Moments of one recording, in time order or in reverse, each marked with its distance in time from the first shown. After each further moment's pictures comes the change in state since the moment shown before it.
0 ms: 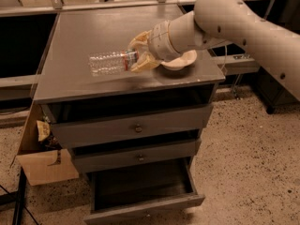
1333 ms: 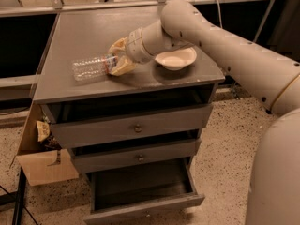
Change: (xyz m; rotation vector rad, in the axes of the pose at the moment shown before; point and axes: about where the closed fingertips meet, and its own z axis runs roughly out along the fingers) arm -0.001 -0.011 0.102 -0.081 -0.066 -0.022
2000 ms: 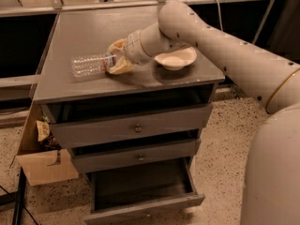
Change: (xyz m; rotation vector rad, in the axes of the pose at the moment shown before) arm 0.007 0.003 0.007 -0.015 0.010 0.015
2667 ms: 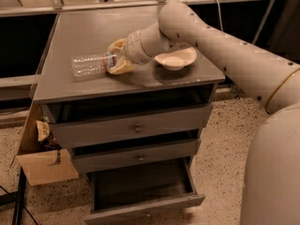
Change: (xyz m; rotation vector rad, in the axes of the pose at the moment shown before) arm 0.000 0.000 0.000 0.000 0.000 0.000
